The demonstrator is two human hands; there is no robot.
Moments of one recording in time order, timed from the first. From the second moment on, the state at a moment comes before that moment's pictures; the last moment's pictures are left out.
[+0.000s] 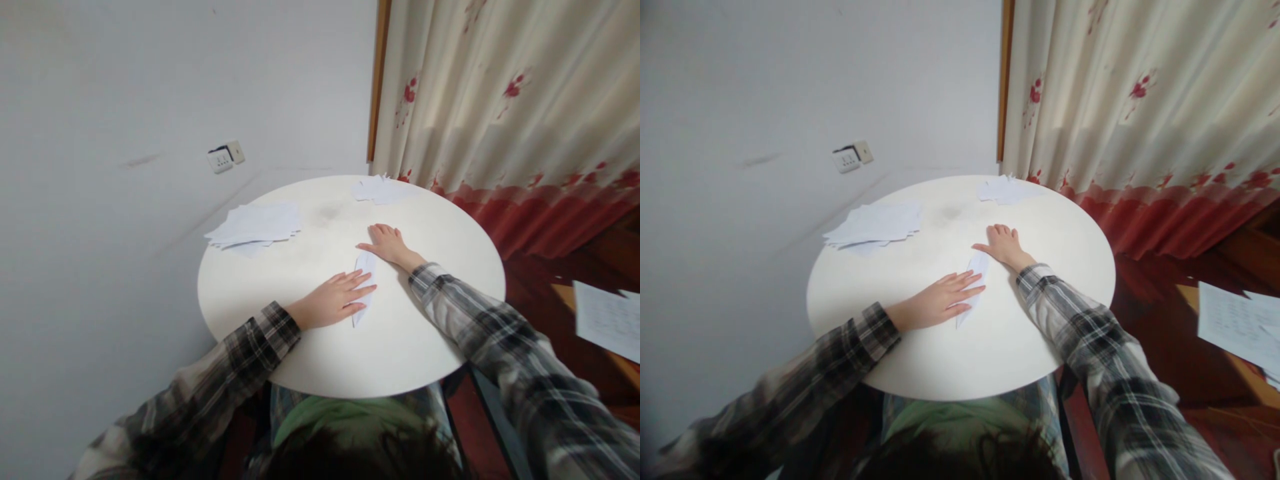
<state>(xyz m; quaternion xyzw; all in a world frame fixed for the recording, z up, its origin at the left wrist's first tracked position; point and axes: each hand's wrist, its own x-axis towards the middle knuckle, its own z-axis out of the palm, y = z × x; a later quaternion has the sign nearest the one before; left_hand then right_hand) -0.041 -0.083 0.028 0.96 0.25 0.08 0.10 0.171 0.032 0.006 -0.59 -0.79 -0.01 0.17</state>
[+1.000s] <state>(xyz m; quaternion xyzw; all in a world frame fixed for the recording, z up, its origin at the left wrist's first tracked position) -0.024 -0.012 0.022 0.92 0.26 0.22 0.17 0.171 0.010 0.015 -0.50 -0.81 -0.04 0.29</state>
